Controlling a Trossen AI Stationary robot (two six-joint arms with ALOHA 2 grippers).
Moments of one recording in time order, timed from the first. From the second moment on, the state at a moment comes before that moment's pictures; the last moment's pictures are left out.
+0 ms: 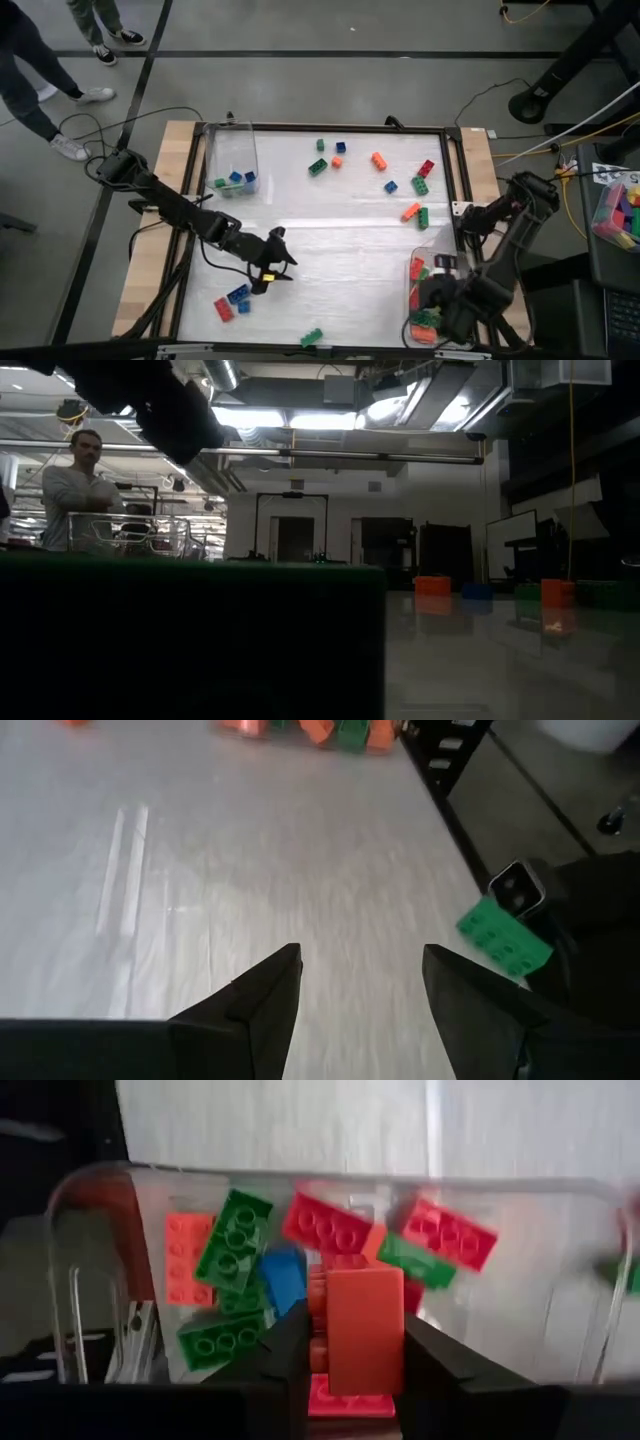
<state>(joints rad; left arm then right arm) -0.46 1.40 0.71 0.12 -0.13 -0.31 0.98 1.59 1.41 -1.31 0.10 1.05</state>
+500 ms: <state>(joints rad) -0.46 1.40 0.71 -0.02 -0.14 -0.37 1.03 1.59 1.40 -1.31 0.09 1.28</state>
